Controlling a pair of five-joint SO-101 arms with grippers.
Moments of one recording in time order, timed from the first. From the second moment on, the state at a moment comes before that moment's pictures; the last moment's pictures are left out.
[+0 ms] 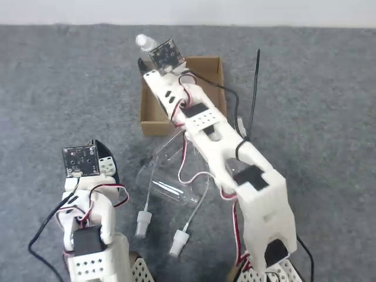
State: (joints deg) left arm -15.7 -103.5 93.2 48.5 0.3; right arm -32.9 35.0 -8.1 -8.7 7.8
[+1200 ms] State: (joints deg) left arm -15.7 -103.5 94.2 48.5 0.3; right arm -32.7 66.5 -49.3 10.7 0.5
